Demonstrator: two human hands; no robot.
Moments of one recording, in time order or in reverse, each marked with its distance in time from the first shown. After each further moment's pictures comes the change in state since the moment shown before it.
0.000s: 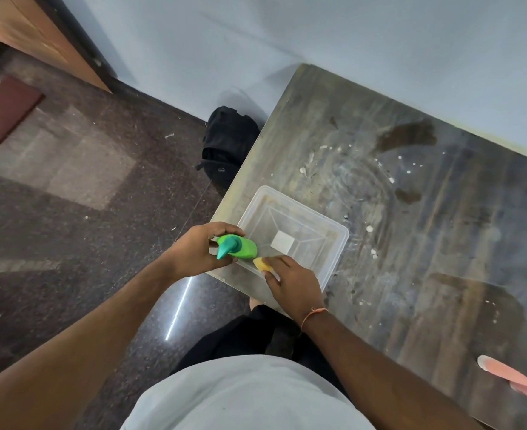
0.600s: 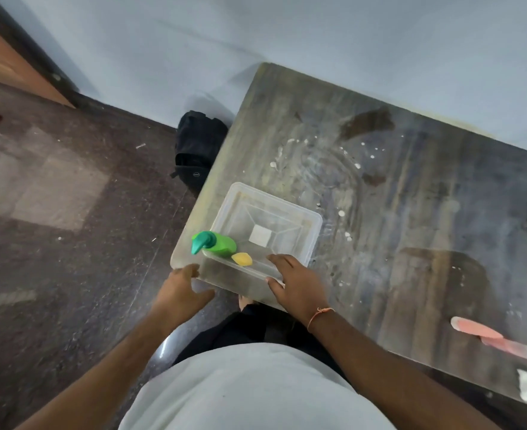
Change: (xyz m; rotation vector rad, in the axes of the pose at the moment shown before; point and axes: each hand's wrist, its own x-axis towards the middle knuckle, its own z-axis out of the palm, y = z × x) left_hand -0.059 -0.010 0.076 0.141 0.072 -0.586; right_hand -0.041 0.015 -0.031 -0.039 -0.081 0.157
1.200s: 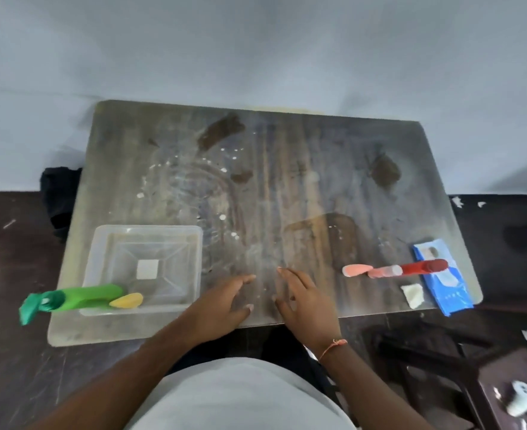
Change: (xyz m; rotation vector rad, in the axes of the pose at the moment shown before) left_hand -0.043 0.221 0.140 0.101 -0.483 0.740; right_hand -0.178 0.123 -0.091 0.051 0.332 0.445
